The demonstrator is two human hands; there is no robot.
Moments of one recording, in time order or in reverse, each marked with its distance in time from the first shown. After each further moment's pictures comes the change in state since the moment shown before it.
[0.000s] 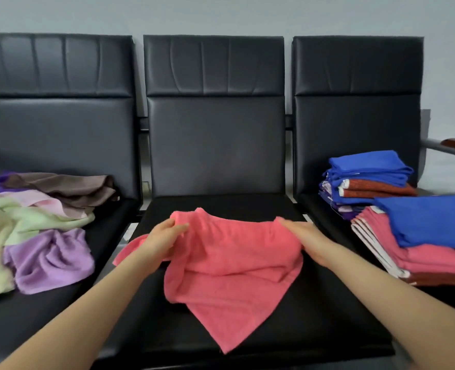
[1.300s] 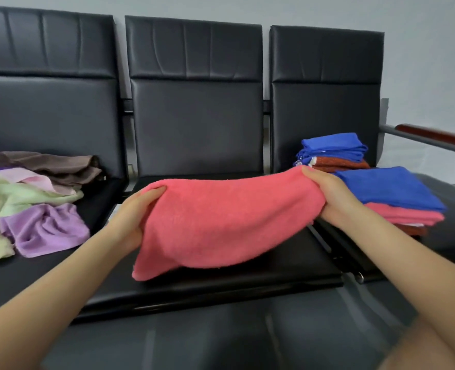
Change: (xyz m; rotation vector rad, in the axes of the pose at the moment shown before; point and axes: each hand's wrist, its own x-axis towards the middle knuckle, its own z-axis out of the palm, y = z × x) left_hand -0.092 0.024 -0.015 -0.436 -0.142 0.160; right_hand -0.122 -0.037 -0.055 0.590 0.128 -0.291
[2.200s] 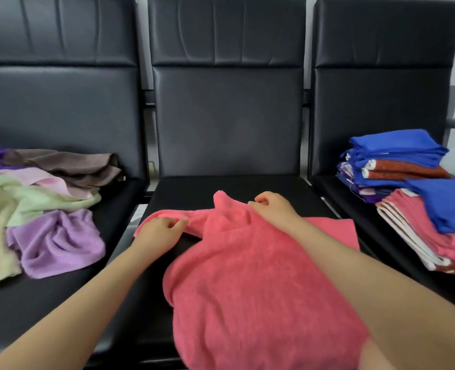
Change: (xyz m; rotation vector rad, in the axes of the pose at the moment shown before) left_hand 0.090 -0.055 -0.058 1.251 0.194 -0.008; right_hand 0.113 0.127 0.125 -1.072 -0.228 -0.074
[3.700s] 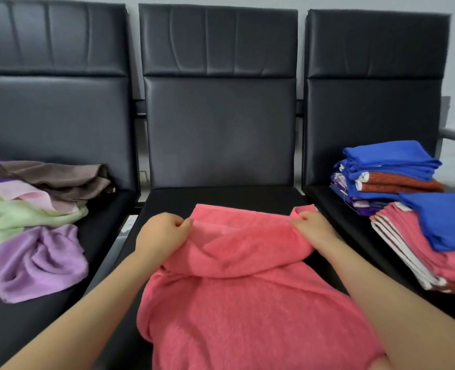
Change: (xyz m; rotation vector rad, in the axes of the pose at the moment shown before) left_hand 0.019 0.036 0.005 0.065 0.158 0.093; right_hand -0.001 0.069 -0.050 -0.038 0.146 0.266
